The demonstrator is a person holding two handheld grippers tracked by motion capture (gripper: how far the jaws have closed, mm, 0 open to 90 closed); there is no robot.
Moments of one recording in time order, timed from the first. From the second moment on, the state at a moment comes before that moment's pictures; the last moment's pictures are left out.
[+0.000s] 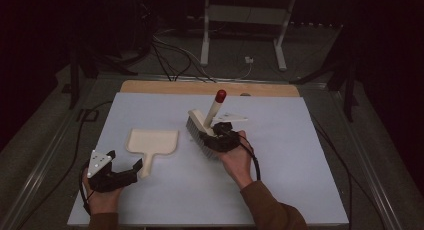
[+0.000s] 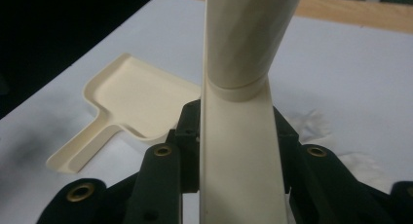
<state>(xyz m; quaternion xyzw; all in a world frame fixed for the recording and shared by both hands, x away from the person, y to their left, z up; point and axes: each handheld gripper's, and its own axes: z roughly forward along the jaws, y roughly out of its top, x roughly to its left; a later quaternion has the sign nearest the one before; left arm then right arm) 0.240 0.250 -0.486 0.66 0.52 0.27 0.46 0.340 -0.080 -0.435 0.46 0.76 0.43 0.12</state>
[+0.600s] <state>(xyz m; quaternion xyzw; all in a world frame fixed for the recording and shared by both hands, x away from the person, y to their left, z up) 0.240 0.251 -0.487 0.66 0.52 0.27 0.47 0.352 -0.059 -0.474 0.55 0.74 0.35 0.15</state>
